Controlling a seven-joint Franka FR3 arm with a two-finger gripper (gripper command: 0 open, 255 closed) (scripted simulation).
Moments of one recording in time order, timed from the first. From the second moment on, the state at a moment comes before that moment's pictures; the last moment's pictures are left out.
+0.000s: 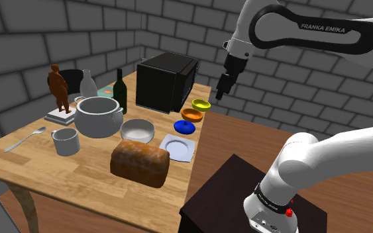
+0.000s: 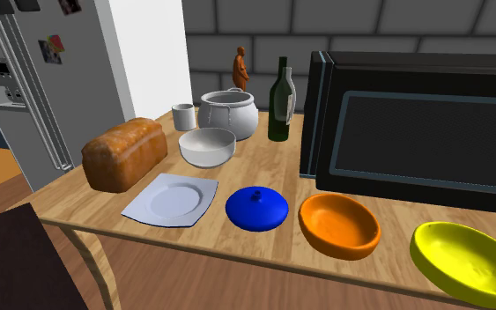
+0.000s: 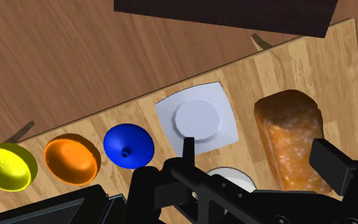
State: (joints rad) arm 0.02 -0.76 -0.01 -2.41 -0.01 1.71 -0.12
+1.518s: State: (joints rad) arm -0.02 -0.07 -0.20 -2.27 -0.05 2.24 -0.42
